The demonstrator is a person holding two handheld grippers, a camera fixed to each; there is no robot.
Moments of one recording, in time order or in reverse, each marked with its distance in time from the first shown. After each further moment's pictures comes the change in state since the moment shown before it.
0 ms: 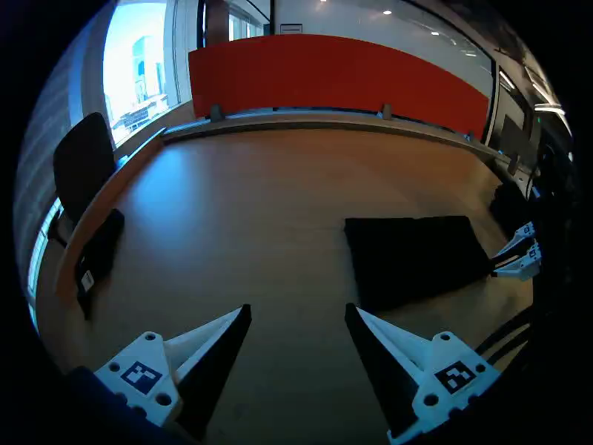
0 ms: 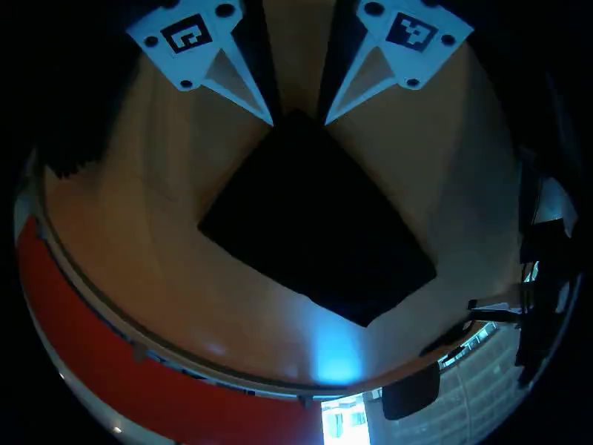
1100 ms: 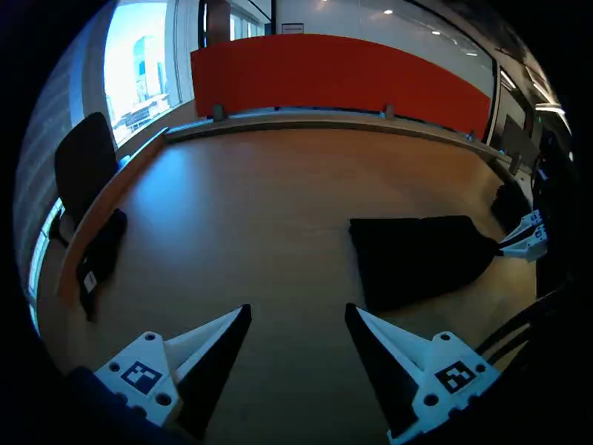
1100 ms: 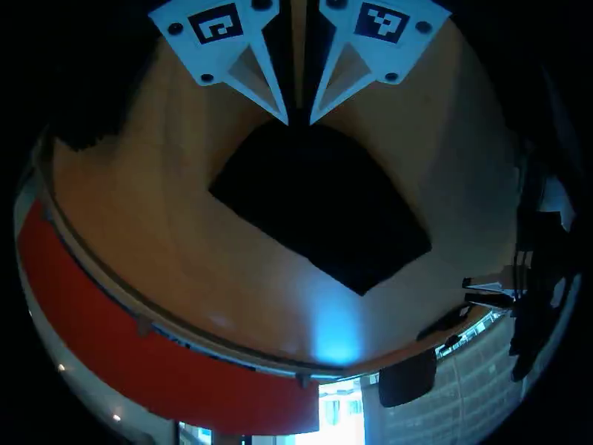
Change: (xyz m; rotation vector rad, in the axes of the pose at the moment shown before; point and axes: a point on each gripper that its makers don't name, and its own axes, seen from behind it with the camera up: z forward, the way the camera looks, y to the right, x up) left arm 0.000 -0.008 -0.001 0.007 -0.003 0.001; right arm 0.045 0.001 -0.014 -0.033 0.098 -0.039
